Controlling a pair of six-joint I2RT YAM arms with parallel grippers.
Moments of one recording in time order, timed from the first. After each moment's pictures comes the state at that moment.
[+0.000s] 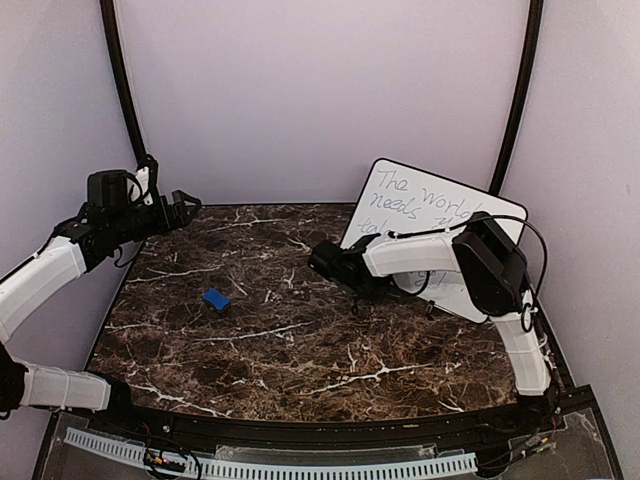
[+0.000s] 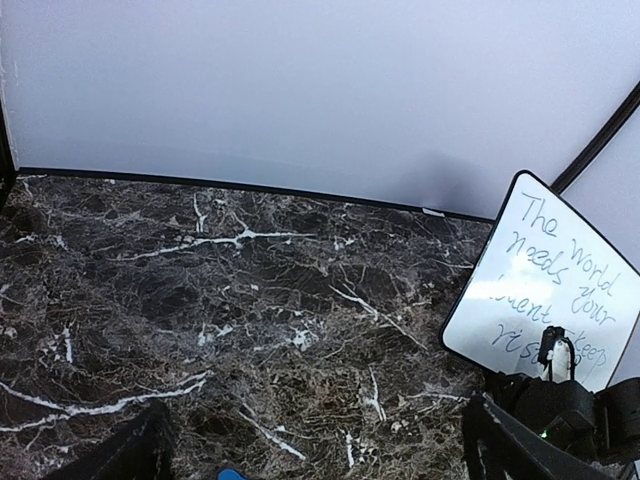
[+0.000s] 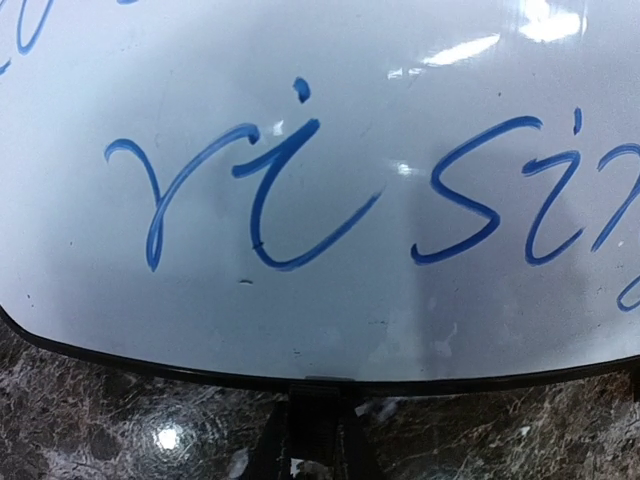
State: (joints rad) left arm -0.18 1.12 0.93 -0.20 0.22 -0.35; right arm 0.90 2.26 1.67 -0.81 0.80 1.40
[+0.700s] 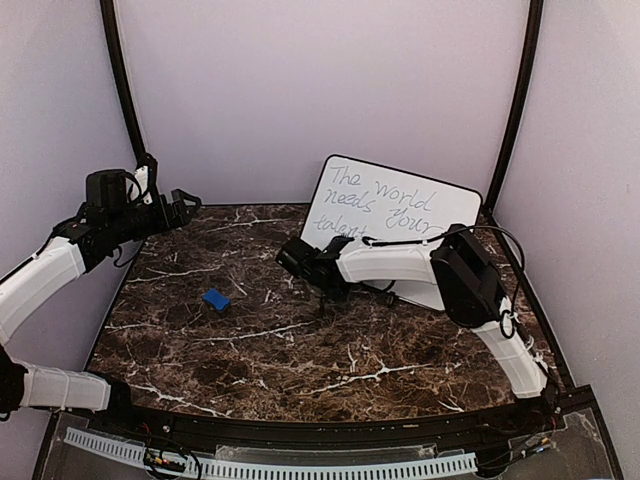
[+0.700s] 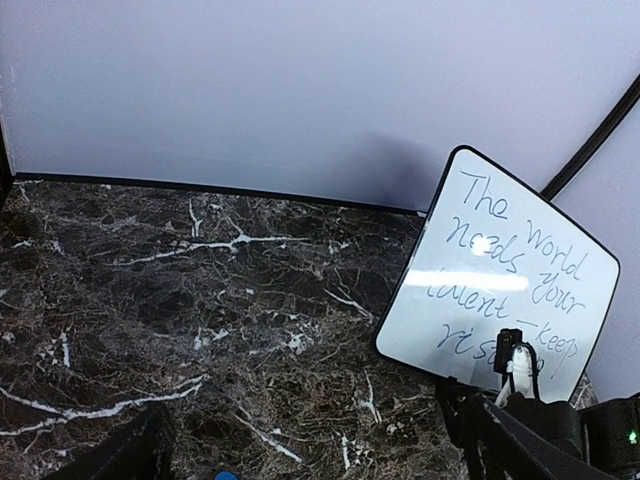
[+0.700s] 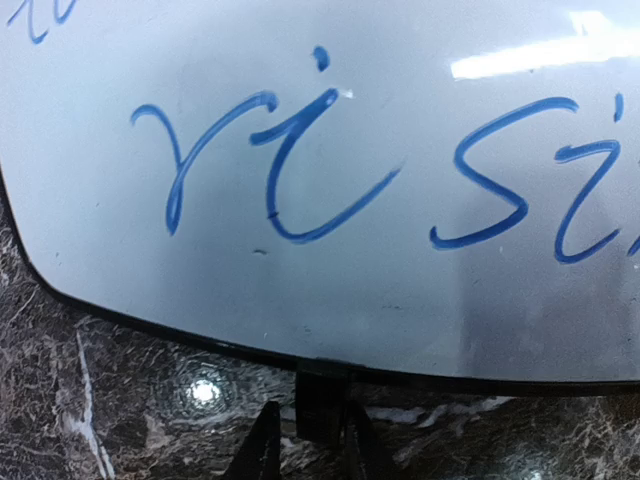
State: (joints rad) left arm -0.18 1.11 0.93 -0.19 0.23 -0.35; right arm 0.99 2.41 1.93 -0.72 0.72 1.23
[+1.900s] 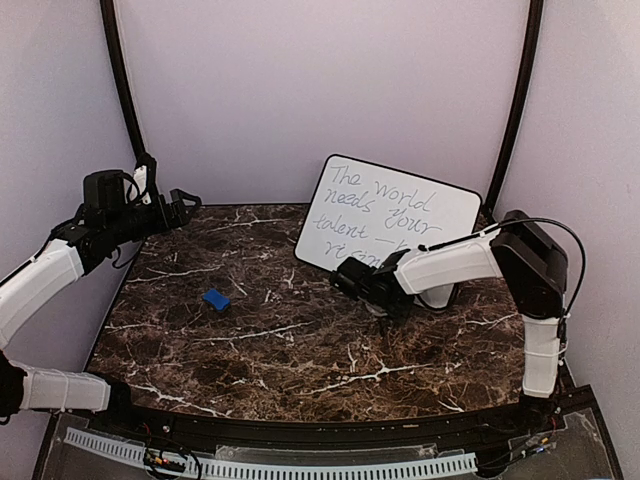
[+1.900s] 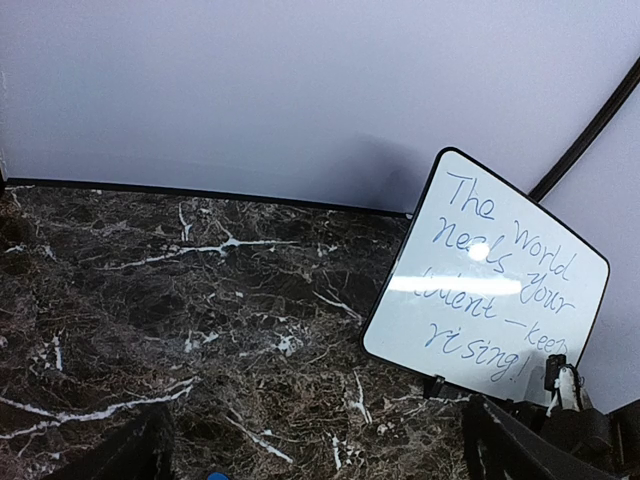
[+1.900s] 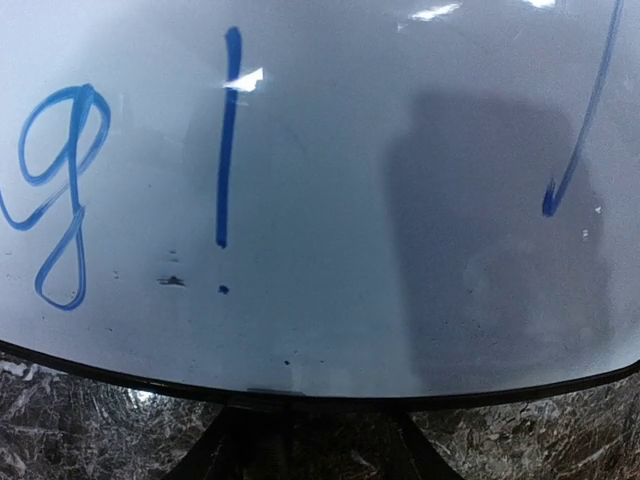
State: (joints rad) left arm -0.18 1.09 0.91 -0.18 0.25 -0.36; right arm 0.94 2.02 1.29 -0.69 0.70 1.34
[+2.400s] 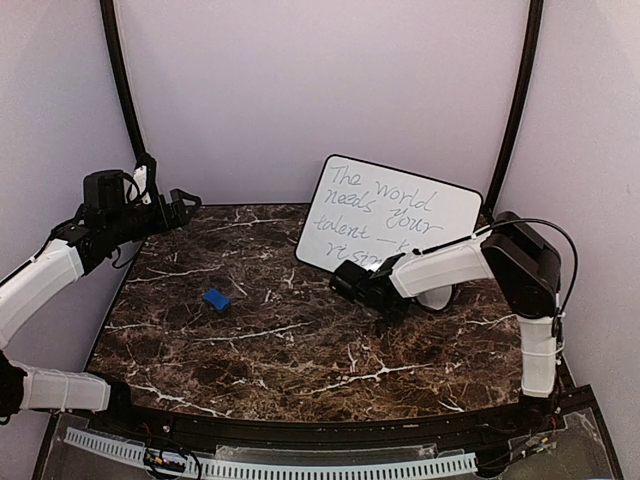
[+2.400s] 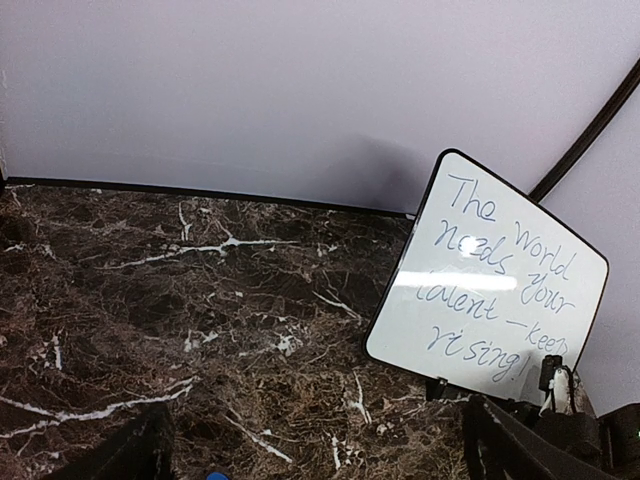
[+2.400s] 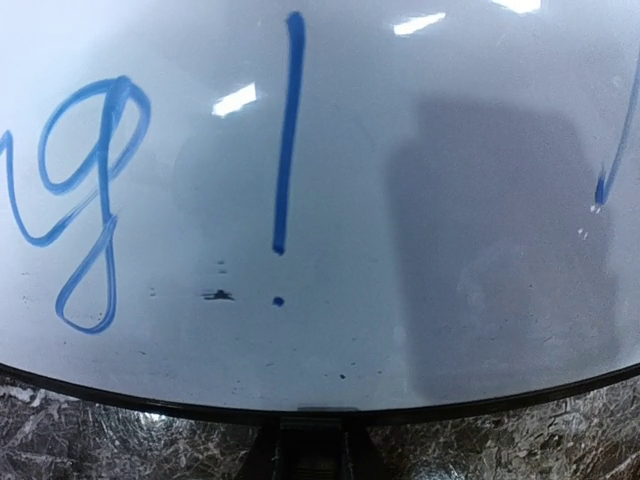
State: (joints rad) left arm -0.18 1.09 0.91 -0.18 0.25 -0.36; right arm 0.93 2.06 1.29 -0.63 0.75 1.37
